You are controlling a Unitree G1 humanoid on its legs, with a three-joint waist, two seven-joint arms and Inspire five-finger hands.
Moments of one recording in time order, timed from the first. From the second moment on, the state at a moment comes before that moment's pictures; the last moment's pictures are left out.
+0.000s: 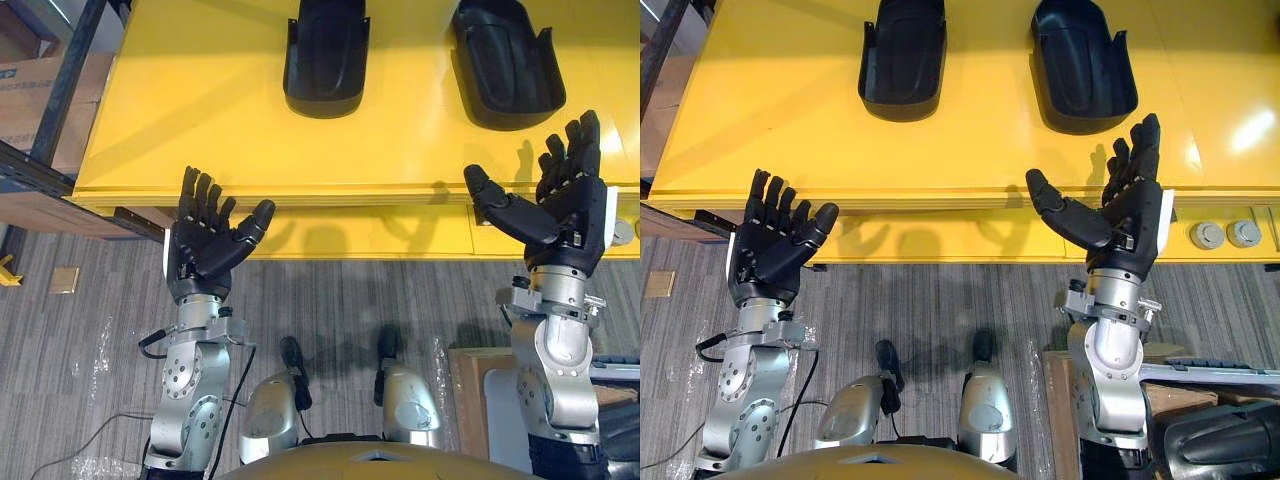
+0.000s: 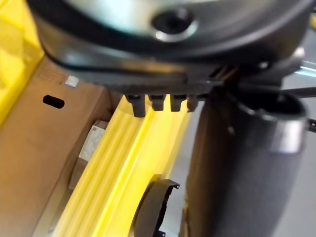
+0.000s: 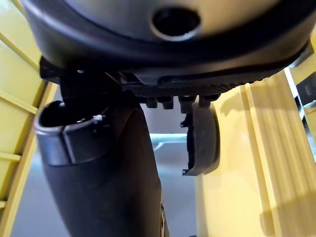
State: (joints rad) left arm 0.25 0.17 -0.08 -0.38 -0.54 -0.19 0.20; right arm 0.08 -0.24 -0.17 -0.40 0.24 -0.11 -0.25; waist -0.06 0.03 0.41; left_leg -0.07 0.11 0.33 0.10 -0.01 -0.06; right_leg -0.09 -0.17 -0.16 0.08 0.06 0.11
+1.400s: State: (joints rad) left arm 0.19 0.17 -0.05 -0.35 -0.54 -0.19 0.18; right arm -0.25 -0.35 -0.18 -0.05 0.26 -0.07 -0.24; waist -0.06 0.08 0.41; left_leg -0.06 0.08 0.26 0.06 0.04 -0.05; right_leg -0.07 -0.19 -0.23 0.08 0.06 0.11
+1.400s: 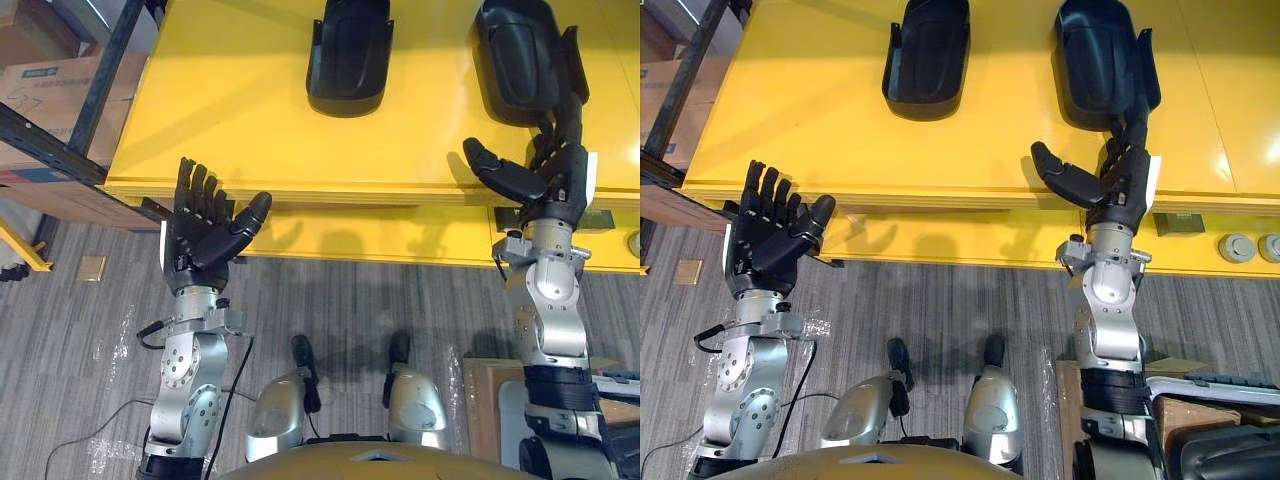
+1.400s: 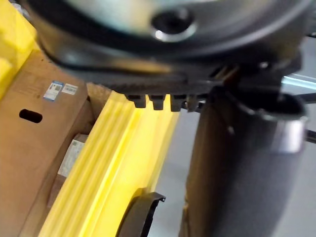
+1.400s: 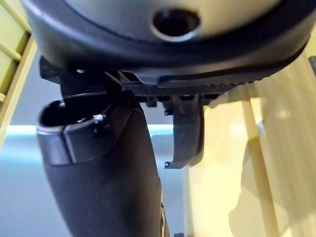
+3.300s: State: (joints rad) left arm 0.23 0.30 -0.08 -0.42 -0.55 -0.17 -0.05; right arm -0.26 -0.81 -0.02 -0.12 -0.18 0.02 0.11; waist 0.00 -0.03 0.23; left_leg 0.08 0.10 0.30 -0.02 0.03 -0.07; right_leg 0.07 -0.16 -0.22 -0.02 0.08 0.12
